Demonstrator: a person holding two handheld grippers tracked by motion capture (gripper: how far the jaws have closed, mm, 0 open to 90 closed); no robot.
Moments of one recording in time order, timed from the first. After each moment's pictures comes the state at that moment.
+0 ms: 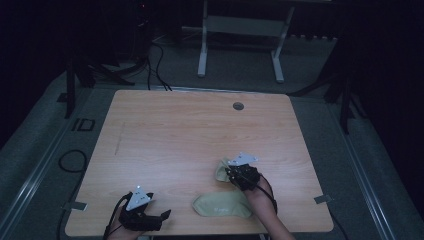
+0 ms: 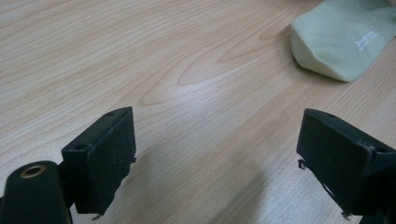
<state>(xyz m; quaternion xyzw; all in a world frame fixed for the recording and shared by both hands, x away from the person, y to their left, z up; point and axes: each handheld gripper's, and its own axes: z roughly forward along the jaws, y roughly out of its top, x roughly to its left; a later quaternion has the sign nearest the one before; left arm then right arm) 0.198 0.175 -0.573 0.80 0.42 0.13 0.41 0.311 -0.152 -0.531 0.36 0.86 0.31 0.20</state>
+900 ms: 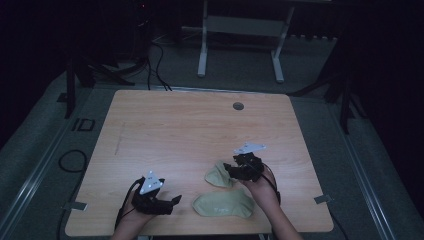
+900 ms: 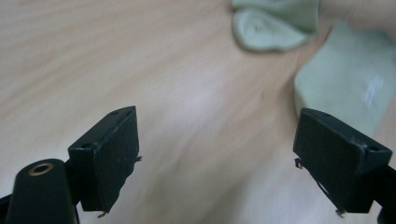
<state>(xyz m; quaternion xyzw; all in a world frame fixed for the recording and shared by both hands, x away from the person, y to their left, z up) 0.244 0.146 -0.555 0.80 0.40 0.14 0.43 0.332 -0.165 -0.503 0.38 0.84 0.34 0.16</state>
